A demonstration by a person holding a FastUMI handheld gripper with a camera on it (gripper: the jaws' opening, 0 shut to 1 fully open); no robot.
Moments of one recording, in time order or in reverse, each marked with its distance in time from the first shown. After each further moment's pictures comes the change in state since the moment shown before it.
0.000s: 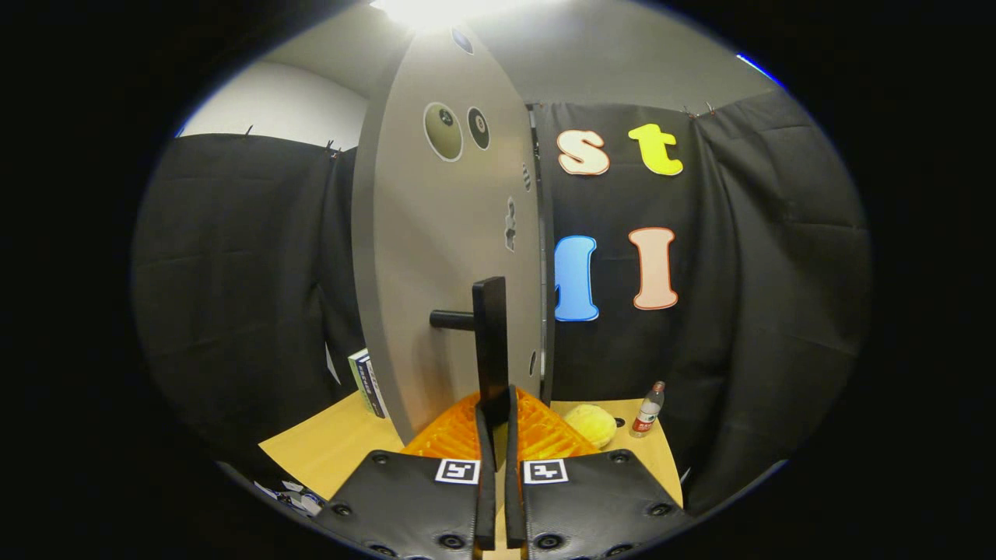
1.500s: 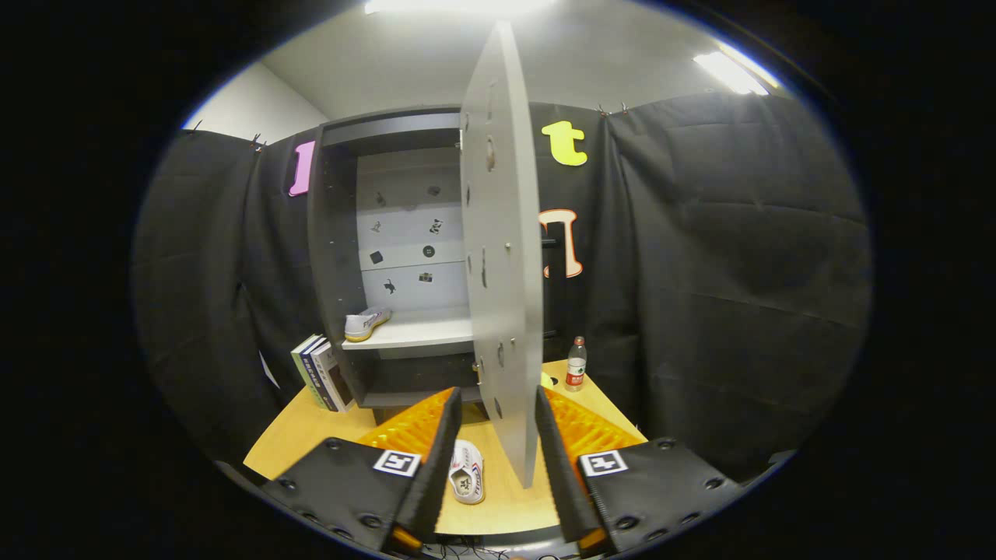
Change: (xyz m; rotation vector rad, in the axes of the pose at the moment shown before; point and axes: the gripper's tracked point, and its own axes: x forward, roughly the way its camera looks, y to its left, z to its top) arm -0.053 0.023 -0.034 0.087 0.066 -0.331
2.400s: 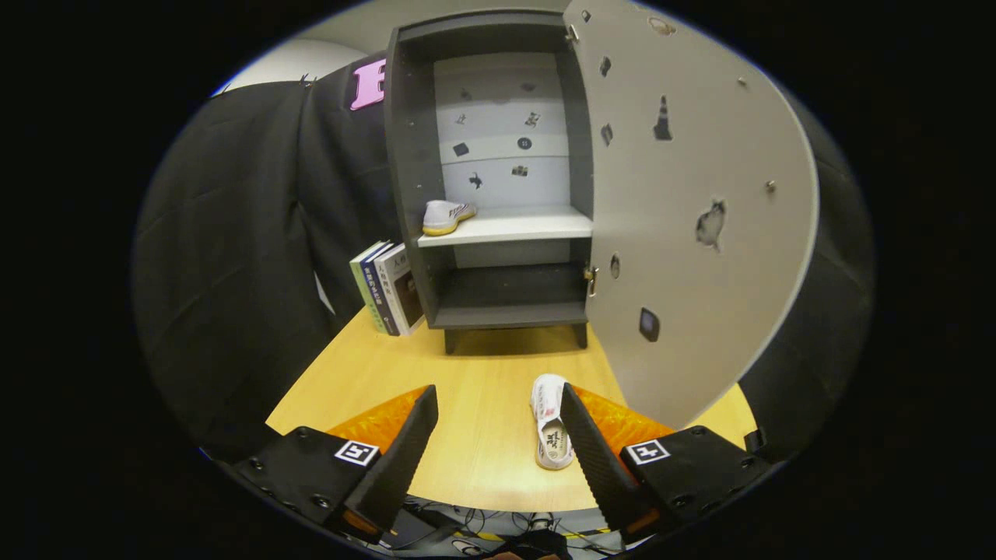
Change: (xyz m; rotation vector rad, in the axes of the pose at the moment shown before) arm 0.095 0.130 -0.147 -0.065 0.344 0.255
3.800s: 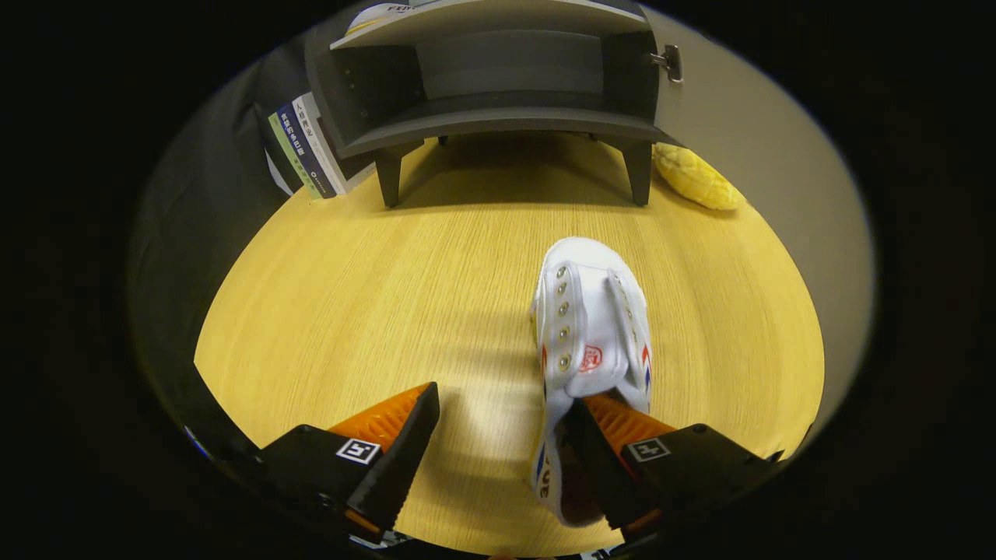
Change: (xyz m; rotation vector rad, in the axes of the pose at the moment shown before) arm 0.235 -0.053 -0.174 -0.014 0.399 -0.003
